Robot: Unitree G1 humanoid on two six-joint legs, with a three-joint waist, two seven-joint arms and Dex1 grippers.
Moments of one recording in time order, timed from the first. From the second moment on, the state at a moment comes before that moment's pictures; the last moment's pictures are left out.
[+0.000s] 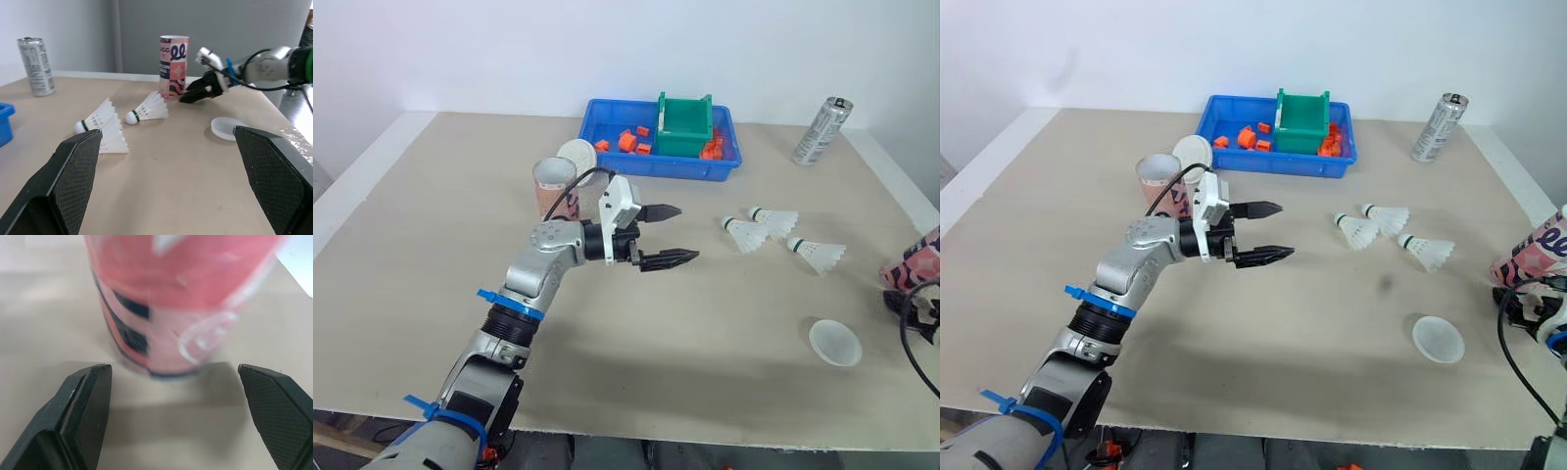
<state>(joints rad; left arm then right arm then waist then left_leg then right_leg) -0.78 0.18 -0.18 0.24 -0.37 0.26 -1.06 -0.30 -0.97 -0.51 0.93 0.32 0.20 0.68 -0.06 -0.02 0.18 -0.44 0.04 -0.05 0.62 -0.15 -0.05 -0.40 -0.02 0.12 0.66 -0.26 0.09</state>
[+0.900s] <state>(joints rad) -0.13 0.33 0.05 -0.32 -0.31 0.47 -0.50 -0.12 -0.78 -0.29 -0.35 0.66 0.57 0.85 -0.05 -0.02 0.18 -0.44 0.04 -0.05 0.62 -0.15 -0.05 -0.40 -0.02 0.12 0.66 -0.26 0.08</state>
